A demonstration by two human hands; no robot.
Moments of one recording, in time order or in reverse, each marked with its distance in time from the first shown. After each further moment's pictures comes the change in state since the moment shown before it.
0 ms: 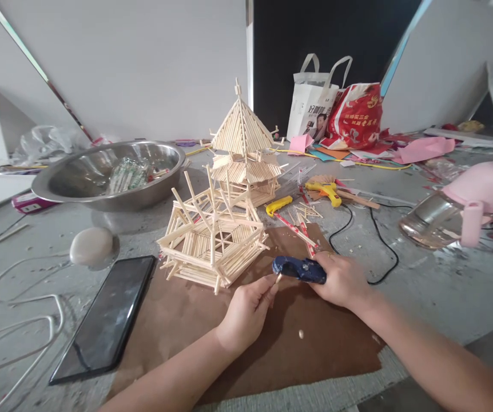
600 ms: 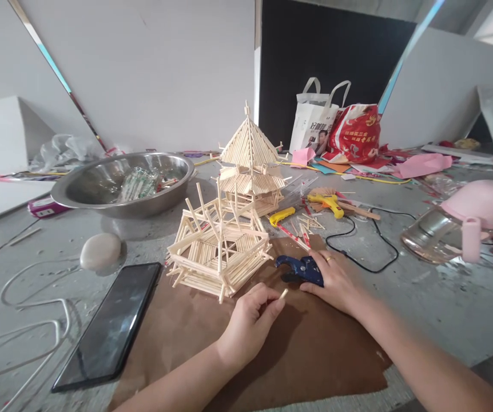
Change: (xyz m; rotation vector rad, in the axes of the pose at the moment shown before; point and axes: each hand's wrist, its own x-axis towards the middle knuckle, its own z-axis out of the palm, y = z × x) left_hand -0.005 0.001 -0.002 -0.026 0.111 -0.013; right_hand 0.007 0.018 0.022 -0.029 -0.173 0.017
